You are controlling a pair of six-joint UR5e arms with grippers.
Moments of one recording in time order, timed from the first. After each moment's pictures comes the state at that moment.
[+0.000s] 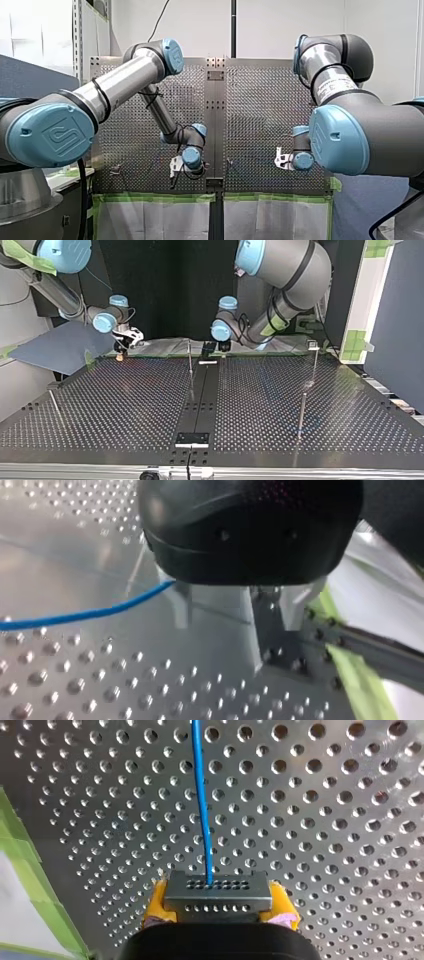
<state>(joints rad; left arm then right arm) -0.45 -2.55 -1.41 -2.76 -1.89 -1.73 1.75 -0.60 1.47 -0.63 1.57 1.62</state>
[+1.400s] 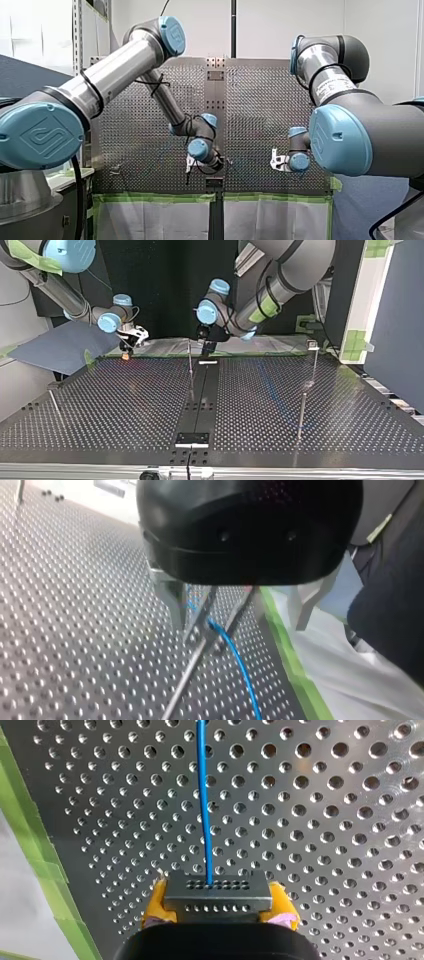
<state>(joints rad) -0.58 -2.42 -1.53 -2.73 -1.74 -1.72 1.77 -0.60 1.47 -0.61 1.56 1.61</state>
